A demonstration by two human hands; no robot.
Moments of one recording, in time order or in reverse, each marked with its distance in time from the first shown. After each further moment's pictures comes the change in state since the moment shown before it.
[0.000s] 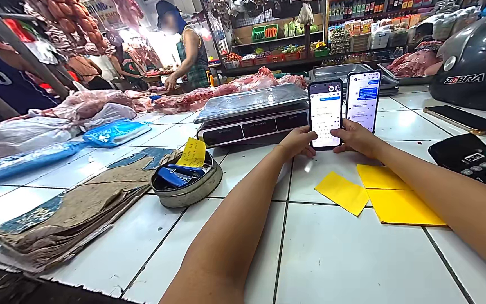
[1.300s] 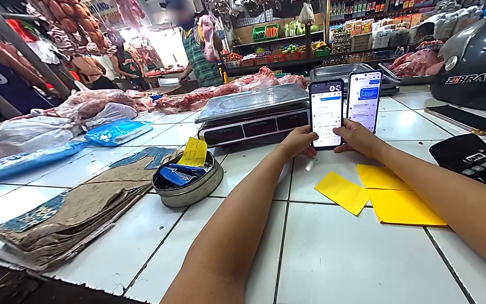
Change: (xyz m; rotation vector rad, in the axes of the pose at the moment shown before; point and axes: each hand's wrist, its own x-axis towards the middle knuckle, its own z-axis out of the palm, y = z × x) left_hand -0.001 0.000 0.002 0.008 0.012 0.015; right_hand -0.001 -0.001 0.004 -0.004 0.046 0.011
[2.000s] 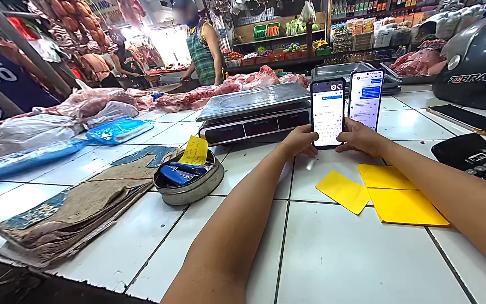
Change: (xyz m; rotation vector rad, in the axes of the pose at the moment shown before) left_hand 0.000 0.000 -0.001 -0.011 -0.005 -0.006; right_hand -0.001 0.002 -0.008 -0.023 -0.105 -0.019
